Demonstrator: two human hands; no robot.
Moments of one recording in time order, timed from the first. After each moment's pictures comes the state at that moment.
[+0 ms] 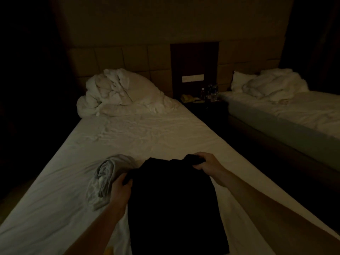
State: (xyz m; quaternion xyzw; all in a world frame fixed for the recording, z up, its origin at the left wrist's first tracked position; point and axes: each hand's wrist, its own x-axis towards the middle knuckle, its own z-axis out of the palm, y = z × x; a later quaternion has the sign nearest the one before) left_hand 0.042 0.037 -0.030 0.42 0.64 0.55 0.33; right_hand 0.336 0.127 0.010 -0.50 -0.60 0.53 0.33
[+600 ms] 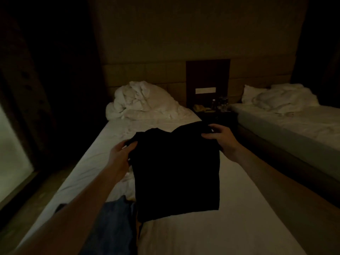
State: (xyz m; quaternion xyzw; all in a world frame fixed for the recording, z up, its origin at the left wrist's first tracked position) left_hand 0.057 -0.144 0.117 0.38 0.49 0.66 0.43; right_hand 0.379 -0.048 0.157 -0.37 -0.55 0.61 0.43
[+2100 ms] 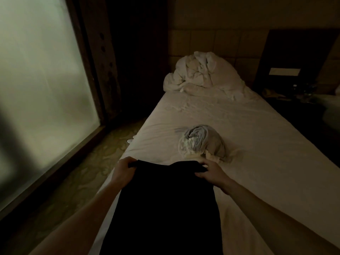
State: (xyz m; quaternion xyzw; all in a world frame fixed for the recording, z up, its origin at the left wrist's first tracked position) left_hand -0.202 -0.244 -0.027 0.36 0.81 0.43 0.19; right_hand 0.071 -0.061 -0.048 -0.42 -0.76 0.47 0.17
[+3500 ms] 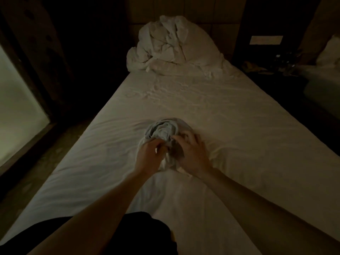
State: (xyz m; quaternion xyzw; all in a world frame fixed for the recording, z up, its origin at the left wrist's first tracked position) left_hand -0.114 0.093 -0.111 0.58 0.69 0.43 0.06; right_hand 0.044 0.151 -0.103 -0.42 -0.87 0.09 0.24
